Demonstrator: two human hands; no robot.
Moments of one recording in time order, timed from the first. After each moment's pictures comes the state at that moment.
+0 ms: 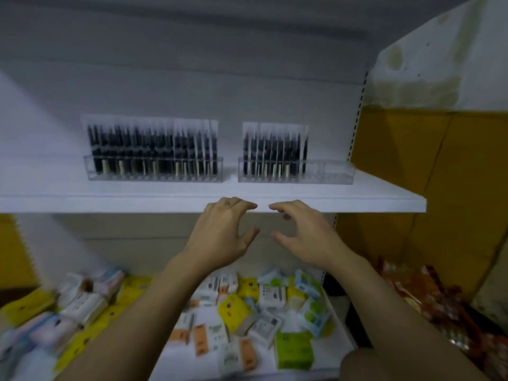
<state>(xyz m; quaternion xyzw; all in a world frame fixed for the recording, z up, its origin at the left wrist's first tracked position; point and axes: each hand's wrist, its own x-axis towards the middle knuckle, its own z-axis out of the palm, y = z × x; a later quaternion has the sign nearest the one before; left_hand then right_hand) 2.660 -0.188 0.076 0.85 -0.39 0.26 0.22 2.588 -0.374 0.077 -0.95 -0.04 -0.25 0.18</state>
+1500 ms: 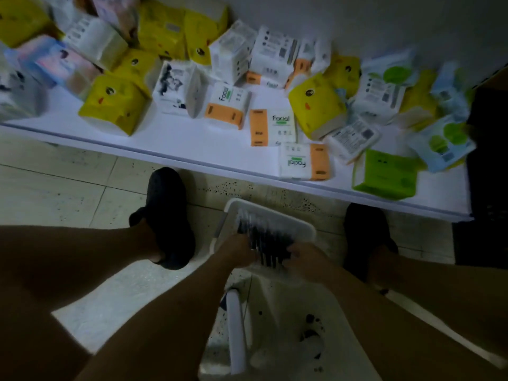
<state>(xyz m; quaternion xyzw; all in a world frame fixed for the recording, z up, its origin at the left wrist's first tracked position) 2.619 -0.116 -0.453 0.86 -0.08 -0.46 0.23 2.572 -0.301 -0.432 -0.82 0.17 0.41 0.35</state>
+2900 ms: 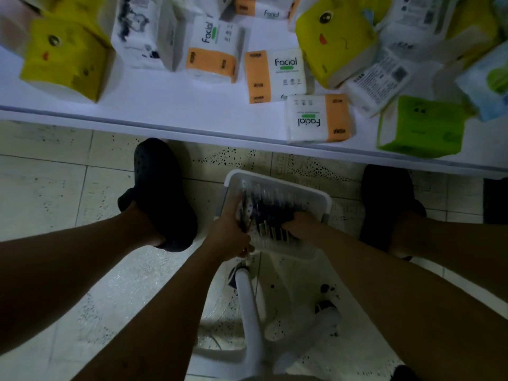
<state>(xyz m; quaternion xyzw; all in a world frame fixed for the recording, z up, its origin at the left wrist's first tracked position) 2.620 -0.086 -0.427 0.75 0.11 -0.45 0.47 2.606 -0.275 -0.518 -0.77 0.27 0.49 0.31</state>
